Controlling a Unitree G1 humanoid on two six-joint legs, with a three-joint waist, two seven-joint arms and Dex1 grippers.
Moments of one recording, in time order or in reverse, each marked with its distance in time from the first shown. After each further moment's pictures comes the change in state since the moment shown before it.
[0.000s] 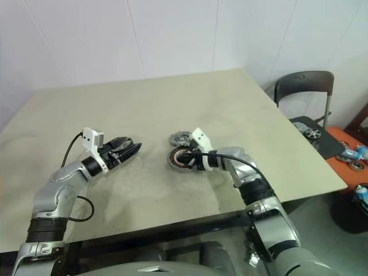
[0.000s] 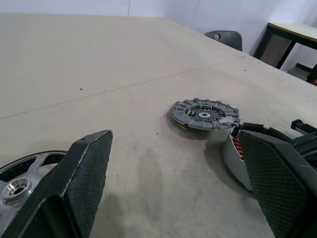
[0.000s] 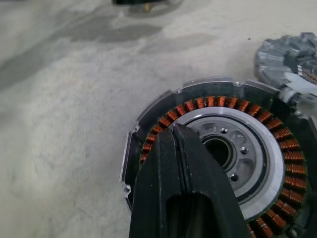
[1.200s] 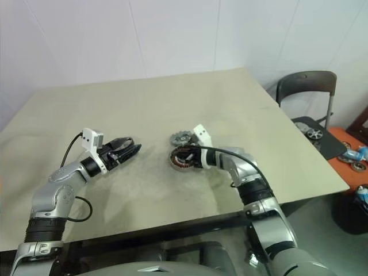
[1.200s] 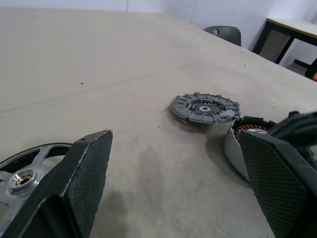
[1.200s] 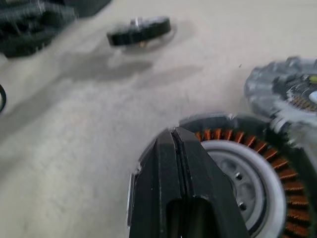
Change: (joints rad) left arm 0.001 0.016 0.000 -0.004 0.000 0.020 -0.021; right arm -0.024 0.036 -0.118 -0.022 0.156 0.138 -0.062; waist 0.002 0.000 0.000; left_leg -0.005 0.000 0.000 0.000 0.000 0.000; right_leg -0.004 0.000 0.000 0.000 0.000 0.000
